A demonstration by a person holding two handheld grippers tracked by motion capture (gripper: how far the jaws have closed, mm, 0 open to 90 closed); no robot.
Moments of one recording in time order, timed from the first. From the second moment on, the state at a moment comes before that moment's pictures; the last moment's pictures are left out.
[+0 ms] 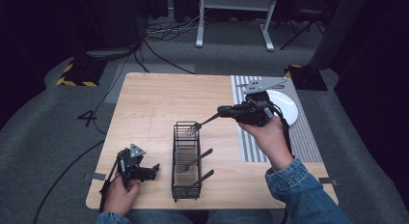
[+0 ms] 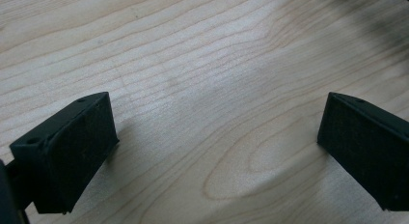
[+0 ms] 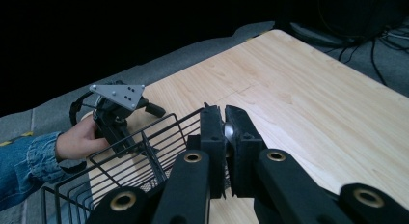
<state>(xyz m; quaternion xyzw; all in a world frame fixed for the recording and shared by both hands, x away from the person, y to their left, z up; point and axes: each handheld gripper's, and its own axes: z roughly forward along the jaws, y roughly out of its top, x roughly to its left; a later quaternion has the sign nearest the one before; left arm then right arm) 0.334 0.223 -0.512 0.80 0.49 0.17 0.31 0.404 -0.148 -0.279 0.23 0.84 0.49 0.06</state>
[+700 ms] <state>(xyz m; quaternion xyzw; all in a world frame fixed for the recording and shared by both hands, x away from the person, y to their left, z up) 0.334 0.223 -0.512 0.80 0.49 0.17 0.31 0.397 -0.205 -0.260 0.26 0.81 0.51 0.09</state>
